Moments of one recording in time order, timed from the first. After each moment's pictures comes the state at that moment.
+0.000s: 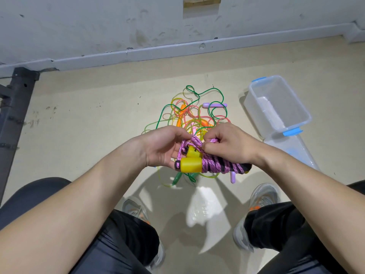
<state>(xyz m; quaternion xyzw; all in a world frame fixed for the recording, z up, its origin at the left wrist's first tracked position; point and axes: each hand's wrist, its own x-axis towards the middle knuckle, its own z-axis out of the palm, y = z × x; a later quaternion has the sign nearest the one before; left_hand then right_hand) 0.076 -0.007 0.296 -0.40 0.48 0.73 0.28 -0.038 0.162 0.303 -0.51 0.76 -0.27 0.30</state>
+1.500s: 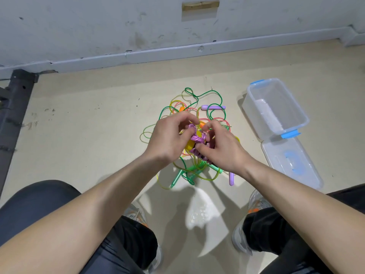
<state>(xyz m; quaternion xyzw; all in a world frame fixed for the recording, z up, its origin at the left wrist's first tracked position) 0.073 0.017 0.299 -0.24 0.84 0.48 -0.10 -0.028 0.164 0.258 -0.36 0.83 -0.34 0.25</state>
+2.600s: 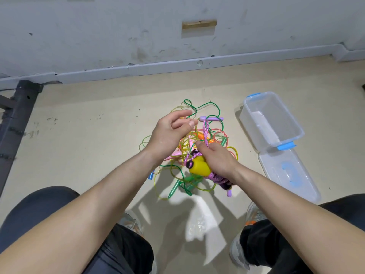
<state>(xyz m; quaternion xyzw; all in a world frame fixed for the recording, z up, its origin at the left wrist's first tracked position) 0.048 0.006 0.306 -0.28 0.67 0.68 -0.09 -0.033 0.151 0.264 -0.23 0.85 -0.31 0.34</state>
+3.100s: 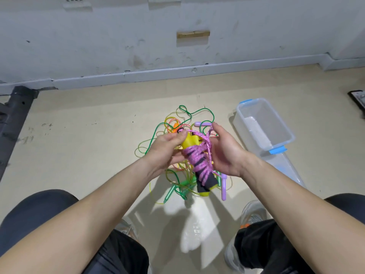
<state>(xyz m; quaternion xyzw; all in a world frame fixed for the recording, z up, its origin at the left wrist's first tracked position) 0.052 0.015 0.285 -0.37 0.50 0.79 0.00 -0.058 0.156 0.293 0.01 0.55 -0.58 0.60</state>
